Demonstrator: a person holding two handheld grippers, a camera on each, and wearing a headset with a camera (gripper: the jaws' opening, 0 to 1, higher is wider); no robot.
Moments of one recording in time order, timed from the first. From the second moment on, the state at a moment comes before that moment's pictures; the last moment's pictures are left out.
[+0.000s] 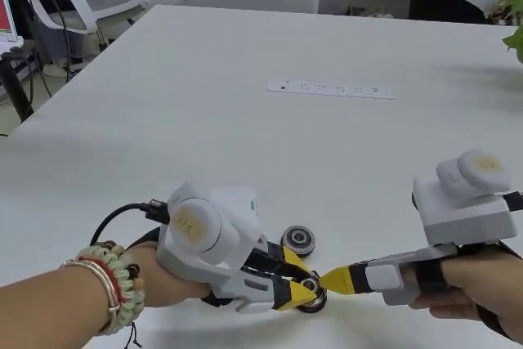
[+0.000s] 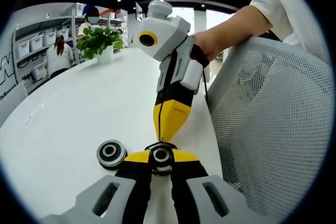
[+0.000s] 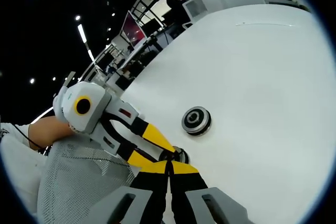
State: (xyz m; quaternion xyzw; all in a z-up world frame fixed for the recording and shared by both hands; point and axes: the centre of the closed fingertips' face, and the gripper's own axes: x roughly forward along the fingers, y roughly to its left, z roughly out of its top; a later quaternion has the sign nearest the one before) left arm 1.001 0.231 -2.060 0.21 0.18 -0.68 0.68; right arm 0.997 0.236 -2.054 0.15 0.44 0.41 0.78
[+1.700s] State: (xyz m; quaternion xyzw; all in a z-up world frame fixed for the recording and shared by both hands) left arm 1.001 0.231 -2.060 0.20 0.18 -0.68 0.69; right arm 1.001 0.229 -2.058 0.18 0.45 0.39 0.78
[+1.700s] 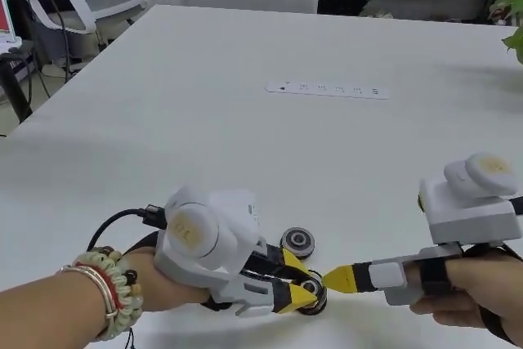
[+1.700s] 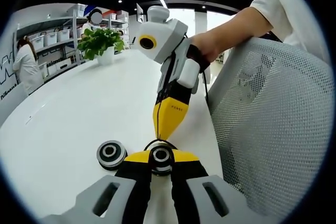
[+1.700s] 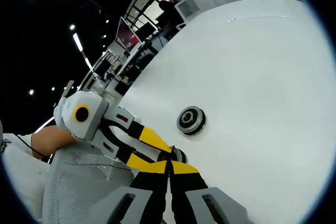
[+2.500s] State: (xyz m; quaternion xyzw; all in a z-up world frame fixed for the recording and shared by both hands) left arm 1.000 0.231 -2.042 0.23 0.18 -0.68 0.67; right arm 1.002 0.226 -2.060 0.16 0.45 0.39 0.79
